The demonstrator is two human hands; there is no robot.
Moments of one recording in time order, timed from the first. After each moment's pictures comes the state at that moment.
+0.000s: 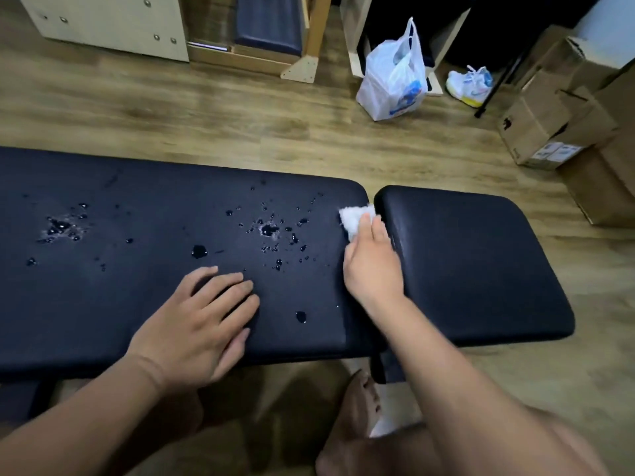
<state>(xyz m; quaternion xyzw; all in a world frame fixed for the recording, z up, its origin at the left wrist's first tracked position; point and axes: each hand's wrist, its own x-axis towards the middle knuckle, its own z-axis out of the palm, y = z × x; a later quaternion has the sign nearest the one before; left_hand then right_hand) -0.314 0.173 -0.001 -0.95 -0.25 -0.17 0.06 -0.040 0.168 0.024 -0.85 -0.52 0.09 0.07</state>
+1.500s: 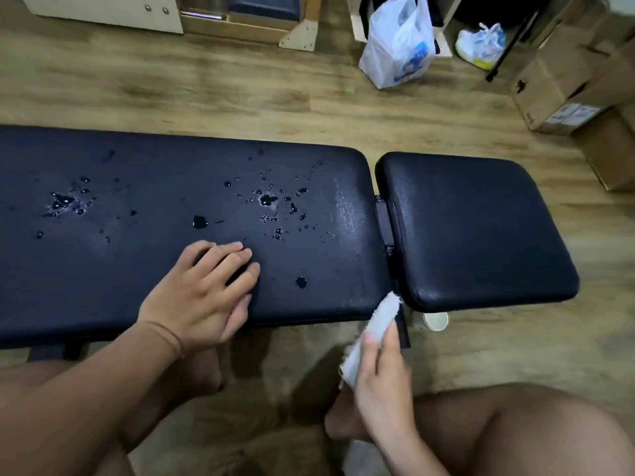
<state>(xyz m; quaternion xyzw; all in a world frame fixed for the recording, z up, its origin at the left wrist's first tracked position) -0.312 0.169 -0.001 -0.95 -0.27 -0.15 0.10 -0.105 -0.005 0.010 -0.86 -0.32 0.25 0.30</state>
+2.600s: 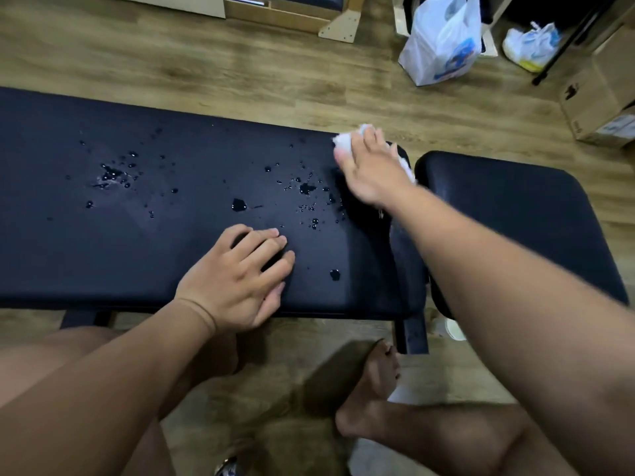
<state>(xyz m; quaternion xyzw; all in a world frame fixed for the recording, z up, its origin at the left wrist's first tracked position) -0.311 0.170 -0.001 -0.94 -0.28 -0.15 0.10 -0.048 0.271 0.034 -0.76 -0.62 0.17 -0.01</state>
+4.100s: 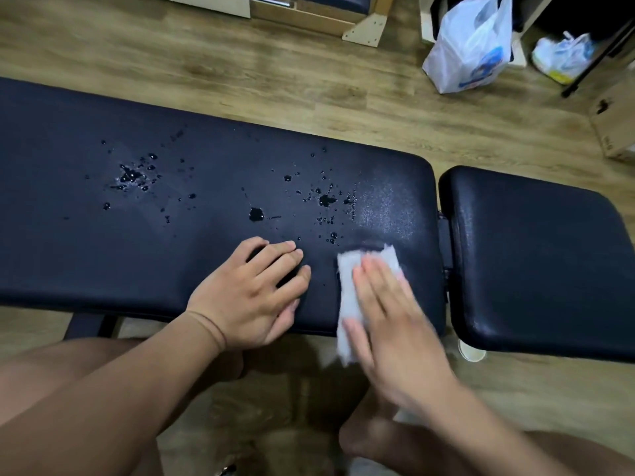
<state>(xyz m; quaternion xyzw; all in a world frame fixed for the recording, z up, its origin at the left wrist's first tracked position) -0.311 0.168 -0.001 -0.95 -0.28 -0.15 0.07 -0.090 0.073 0.023 -0.64 -0.77 0.09 0.04</state>
